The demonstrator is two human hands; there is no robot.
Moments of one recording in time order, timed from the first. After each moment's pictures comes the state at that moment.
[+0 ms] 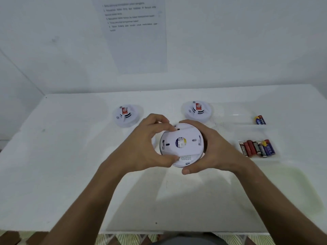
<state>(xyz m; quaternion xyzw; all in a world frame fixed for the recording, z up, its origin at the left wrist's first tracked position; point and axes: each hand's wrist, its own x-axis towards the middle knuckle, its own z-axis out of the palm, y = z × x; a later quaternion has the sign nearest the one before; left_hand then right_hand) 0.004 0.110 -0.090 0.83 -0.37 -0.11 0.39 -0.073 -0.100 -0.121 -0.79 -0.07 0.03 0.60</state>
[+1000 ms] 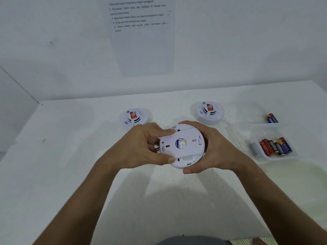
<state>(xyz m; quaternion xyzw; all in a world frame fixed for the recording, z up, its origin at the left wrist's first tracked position) 0.062 0.163 -0.099 0.75 -0.35 -0.27 0.49 -0.034 -0.050 -0.127 -0.80 -0.06 -0.01 0.59</state>
